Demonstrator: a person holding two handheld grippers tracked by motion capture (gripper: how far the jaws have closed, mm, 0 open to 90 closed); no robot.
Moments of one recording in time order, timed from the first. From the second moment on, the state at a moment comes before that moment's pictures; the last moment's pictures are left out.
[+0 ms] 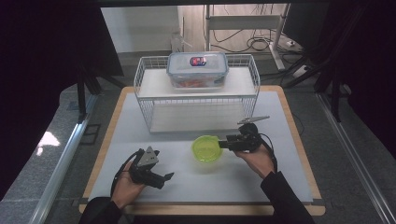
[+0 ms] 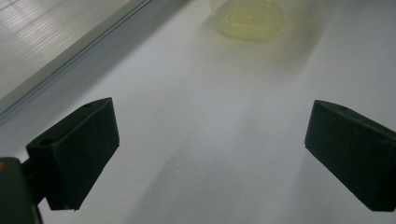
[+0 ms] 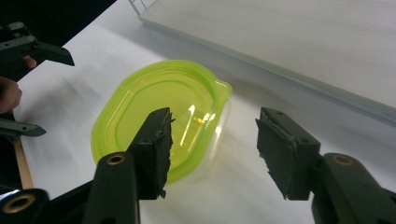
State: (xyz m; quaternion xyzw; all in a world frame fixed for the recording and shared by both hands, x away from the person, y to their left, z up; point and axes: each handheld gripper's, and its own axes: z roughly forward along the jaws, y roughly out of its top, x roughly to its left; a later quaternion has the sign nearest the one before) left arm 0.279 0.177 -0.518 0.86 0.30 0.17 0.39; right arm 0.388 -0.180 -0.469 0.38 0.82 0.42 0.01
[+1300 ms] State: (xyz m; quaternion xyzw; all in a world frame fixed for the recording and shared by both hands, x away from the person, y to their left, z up) left arm 0.278 0.177 -0.518 0.86 0.29 0.17 0.39; right arm 0.406 -0.168 -0.479 0.42 0.78 0.44 -0.12
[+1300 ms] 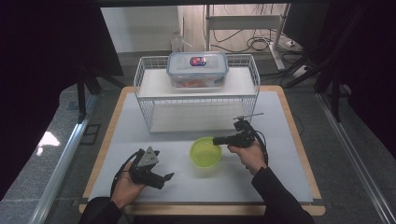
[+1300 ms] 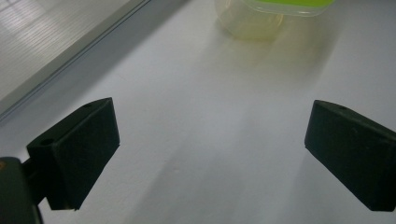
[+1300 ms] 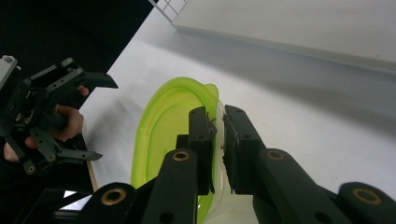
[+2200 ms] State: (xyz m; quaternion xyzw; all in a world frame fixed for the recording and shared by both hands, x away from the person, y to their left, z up) left arm 0.278 0.176 -0.518 0.86 0.29 0.17 0.39; right arm 0.416 -0.177 -0.489 0.46 0.78 0.42 -0.08
